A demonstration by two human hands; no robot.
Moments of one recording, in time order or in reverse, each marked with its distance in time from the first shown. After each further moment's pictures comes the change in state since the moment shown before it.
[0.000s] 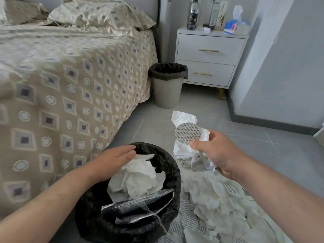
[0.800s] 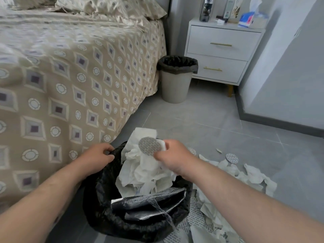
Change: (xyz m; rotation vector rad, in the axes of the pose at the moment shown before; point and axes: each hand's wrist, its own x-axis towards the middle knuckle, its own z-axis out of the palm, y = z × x) left_hand 0.003 -0.058 -0.010 -0.086 0.155 -0.365; right_hand 0.025 0.025 0.109 -0.403 -0.269 -0.041
